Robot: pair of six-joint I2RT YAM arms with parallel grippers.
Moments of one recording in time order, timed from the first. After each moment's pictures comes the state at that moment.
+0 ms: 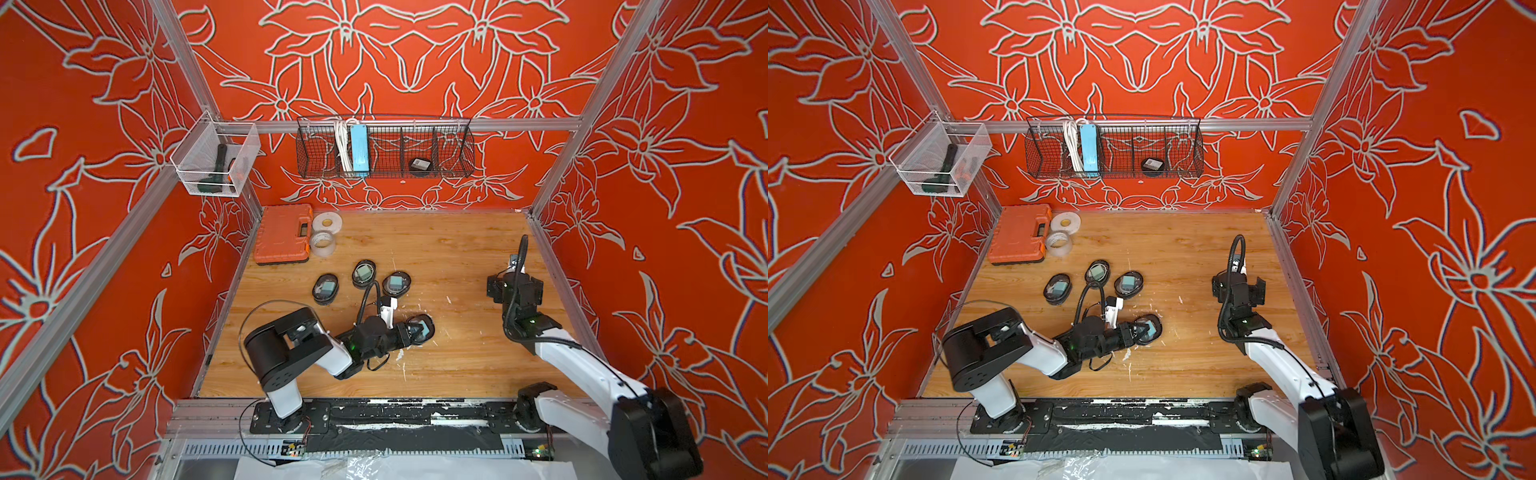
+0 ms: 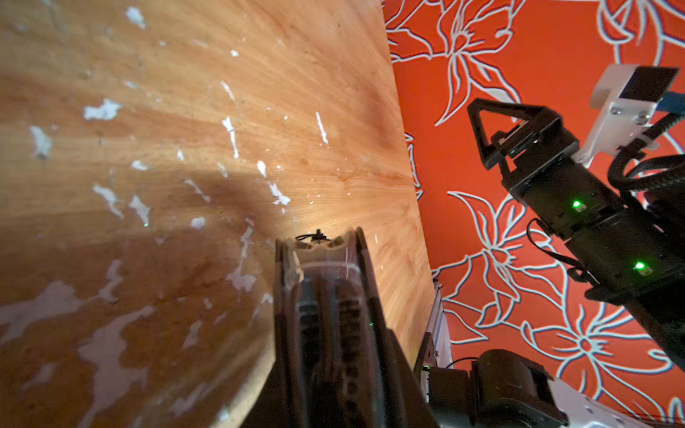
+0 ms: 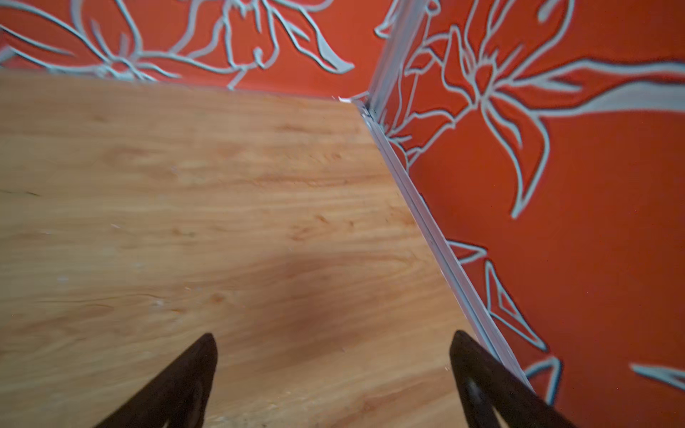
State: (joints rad) left arm -0.88 1.75 0.38 1.05 0.13 -1.15; right arm 0.28 1.09 0.43 0.15 0.63 0.02
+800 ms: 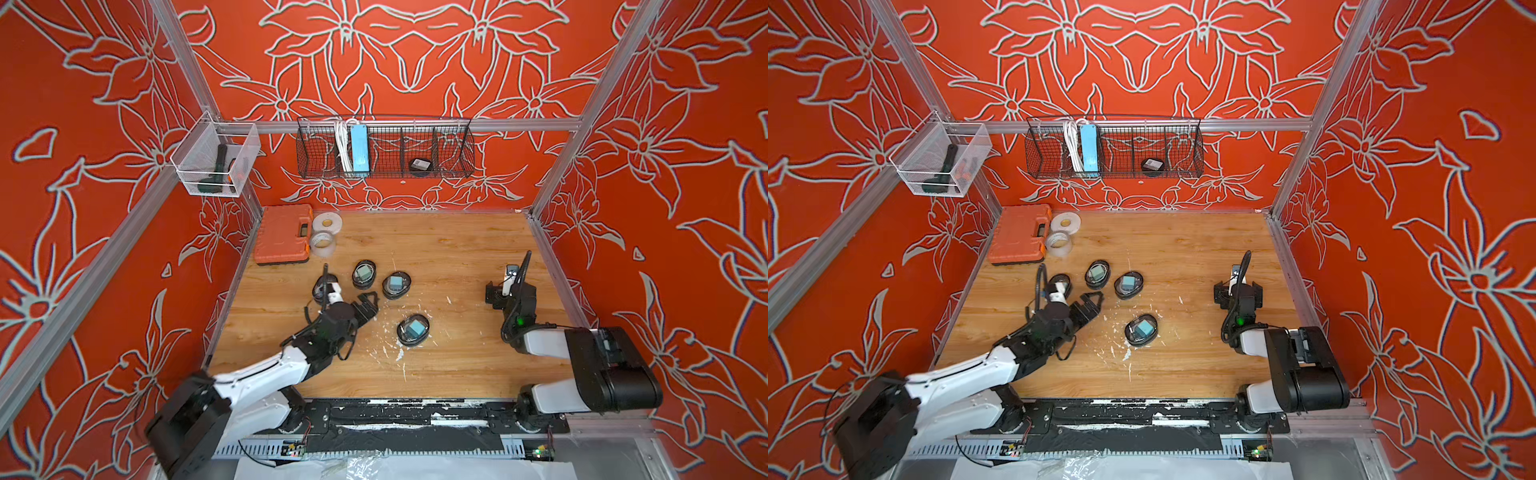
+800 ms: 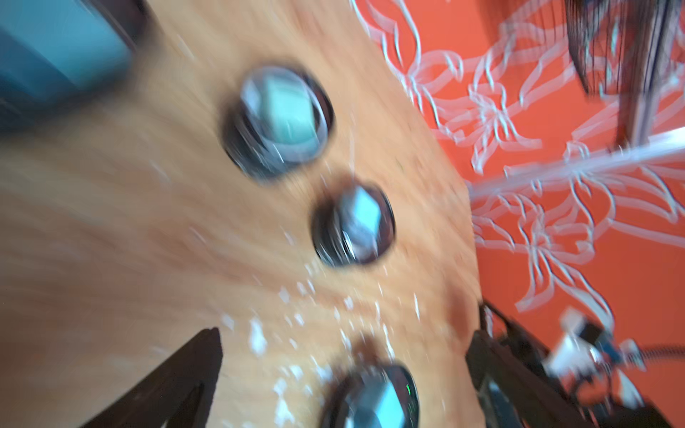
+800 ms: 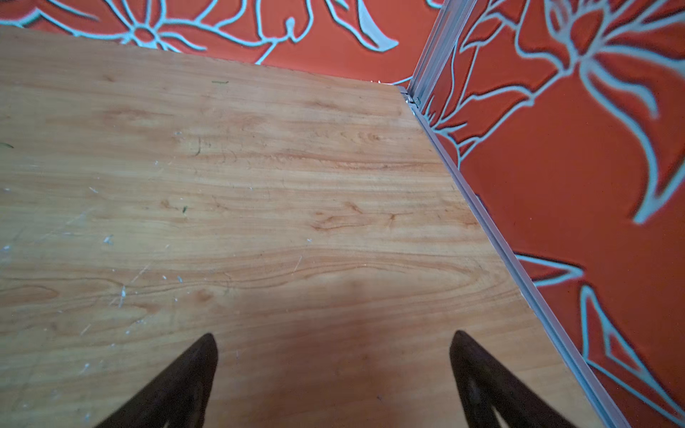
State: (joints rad) left arm -0.56 0.97 0.37 0.17 -0.29 -1.07; right arm 0.10 1.42 0.29 0.73 0.28 -0.11
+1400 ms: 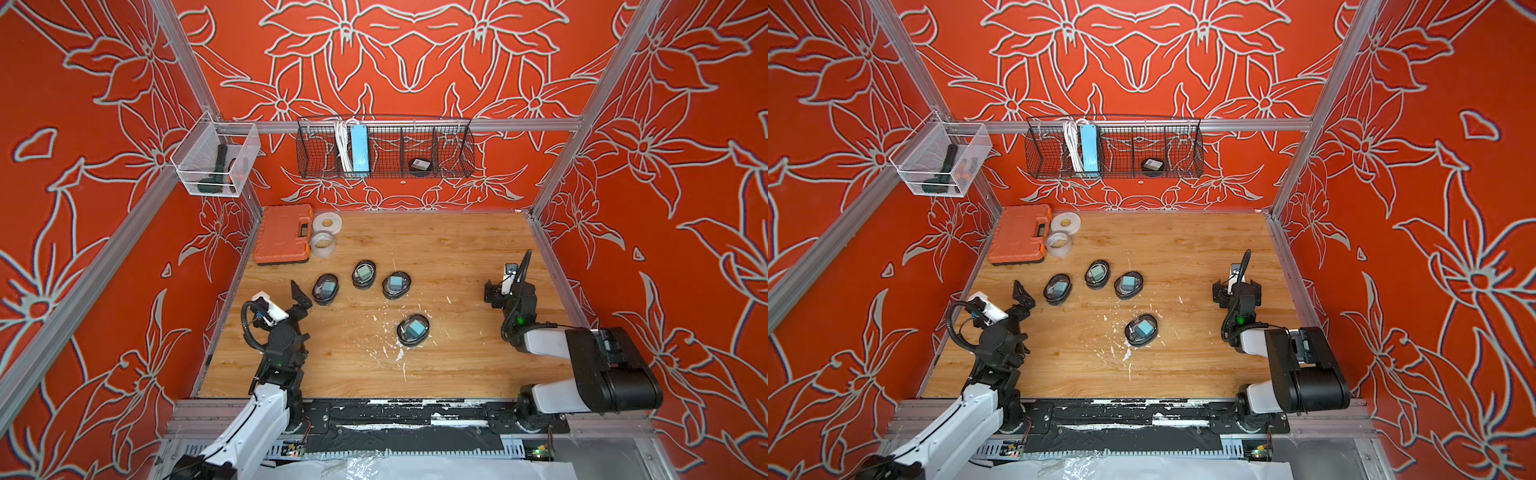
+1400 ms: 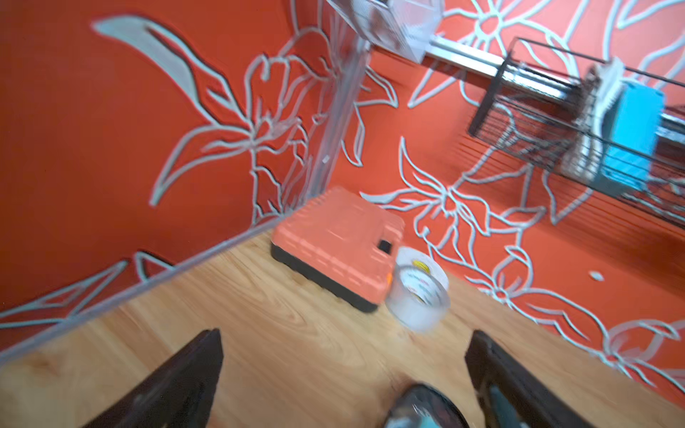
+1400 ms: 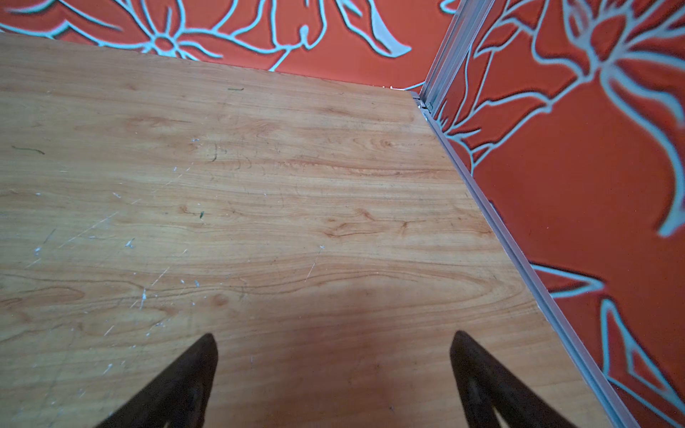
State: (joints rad) left arm -0.08 0.79 0.01 0.85 -0.60 -0.31; right arm 0.10 1.42 0.30 0.73 0.25 -0.11
